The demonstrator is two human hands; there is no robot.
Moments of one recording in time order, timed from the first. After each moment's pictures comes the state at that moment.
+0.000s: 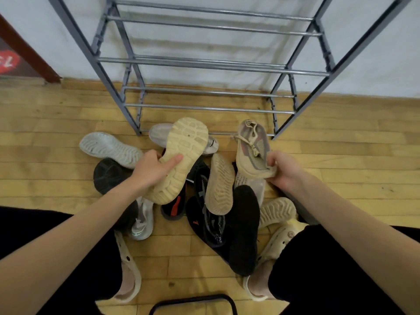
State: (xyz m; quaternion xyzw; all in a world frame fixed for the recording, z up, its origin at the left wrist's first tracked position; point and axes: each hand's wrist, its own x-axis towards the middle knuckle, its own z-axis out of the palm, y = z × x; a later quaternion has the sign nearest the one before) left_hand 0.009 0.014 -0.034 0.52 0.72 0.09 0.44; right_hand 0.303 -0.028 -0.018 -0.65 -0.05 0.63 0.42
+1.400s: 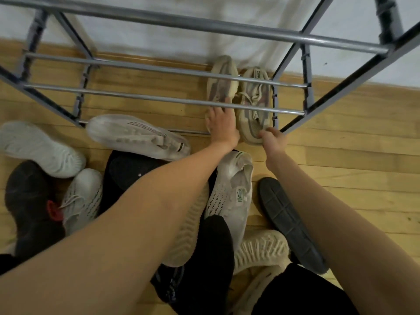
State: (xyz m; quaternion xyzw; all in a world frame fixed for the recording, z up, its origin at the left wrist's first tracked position) left_hand 0.297 0.171 -0.216 0.70 0.66 0.13 0.24; right_hand 0.406 0.126 -0.193 -0.79 -0.18 0.45 0.37
